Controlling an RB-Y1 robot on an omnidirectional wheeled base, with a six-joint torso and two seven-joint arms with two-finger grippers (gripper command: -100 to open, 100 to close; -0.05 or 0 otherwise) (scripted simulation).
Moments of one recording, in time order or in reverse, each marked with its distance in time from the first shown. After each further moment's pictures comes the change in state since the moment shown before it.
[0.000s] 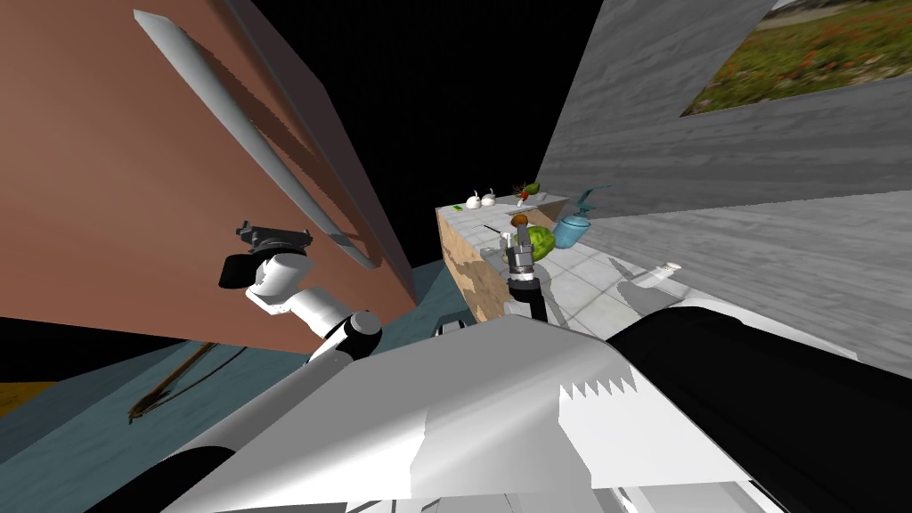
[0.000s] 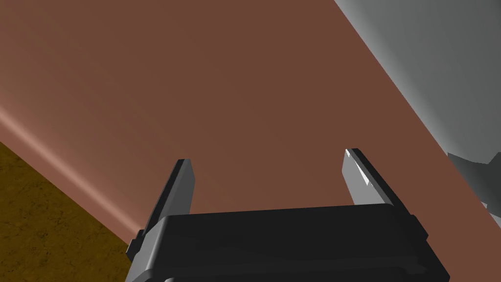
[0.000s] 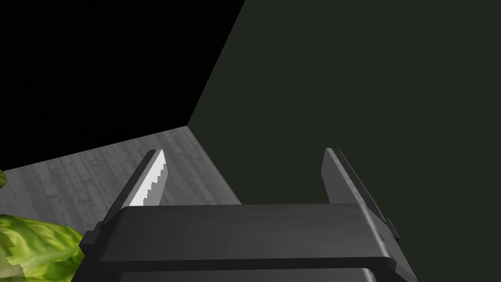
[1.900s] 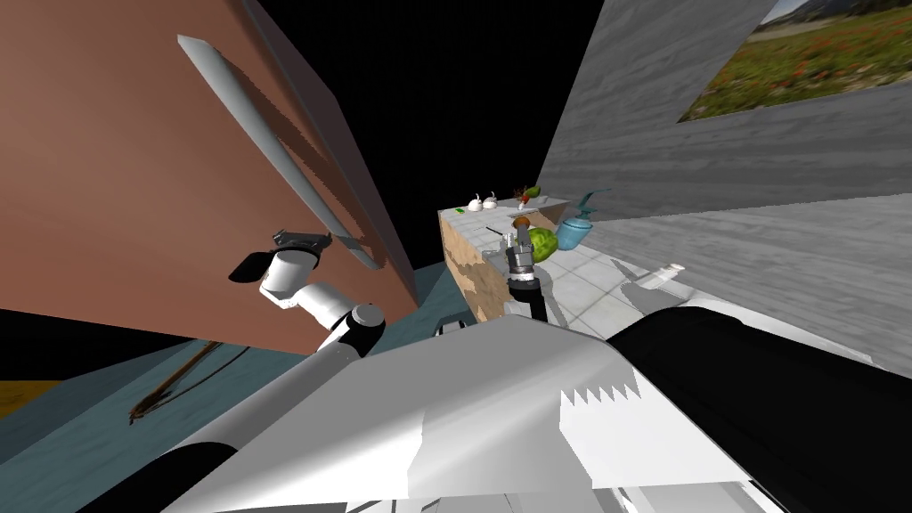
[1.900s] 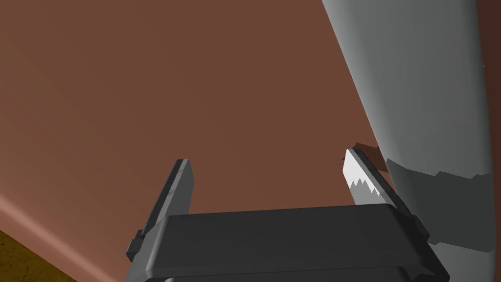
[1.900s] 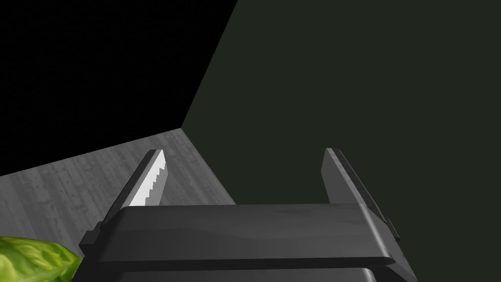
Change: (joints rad) left arm -0.074 -0.034 0.070 0.055 0.021 0.180 0.115; right arm 0.000 0.000 0.000 0.000 0.000 0.000 0.000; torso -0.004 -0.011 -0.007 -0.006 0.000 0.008
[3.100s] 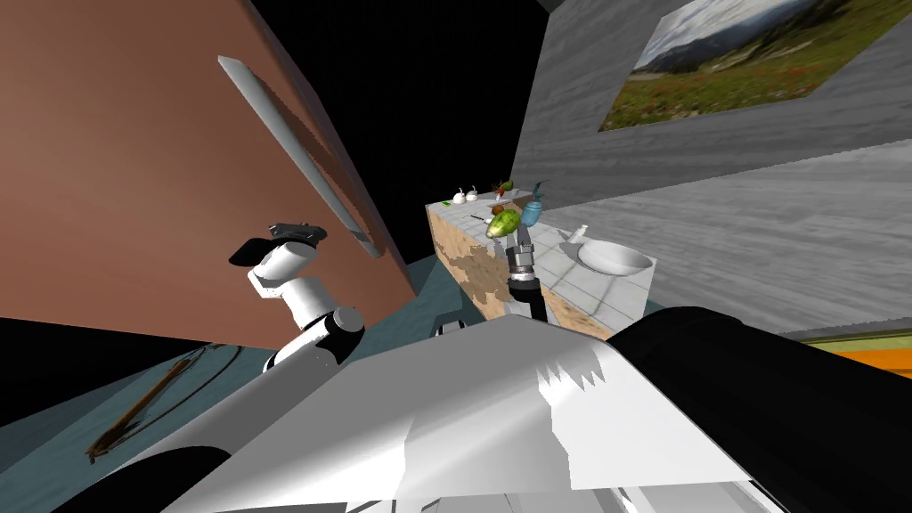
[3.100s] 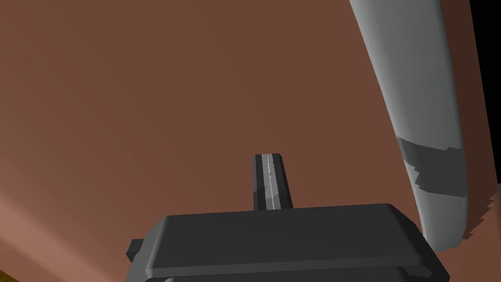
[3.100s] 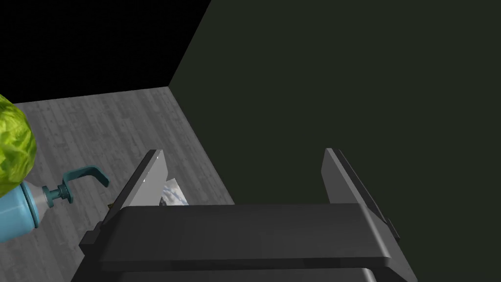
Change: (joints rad) left arm 0.020 0.211 -0.211 0.207 -0.024 -0.132 0.262; right arm -0.001 0.000 0.000 0.000 0.000 0.000 0.000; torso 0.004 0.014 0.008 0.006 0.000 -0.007
